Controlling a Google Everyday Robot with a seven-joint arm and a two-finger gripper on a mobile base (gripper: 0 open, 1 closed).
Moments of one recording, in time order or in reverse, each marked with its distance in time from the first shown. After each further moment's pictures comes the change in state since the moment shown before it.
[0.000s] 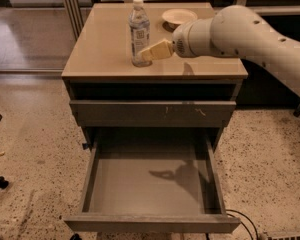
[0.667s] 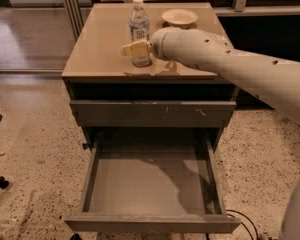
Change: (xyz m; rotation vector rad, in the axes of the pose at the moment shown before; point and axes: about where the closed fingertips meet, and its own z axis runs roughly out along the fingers) arm -0.012 0.003 0.081 0.096 -0.119 0.088
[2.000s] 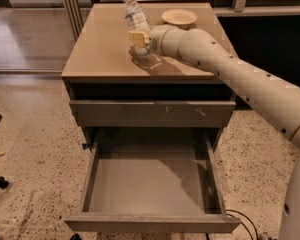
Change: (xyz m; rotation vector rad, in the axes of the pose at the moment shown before) arm -0.022 0.001 0.036 -0.122 -0.155 0.104
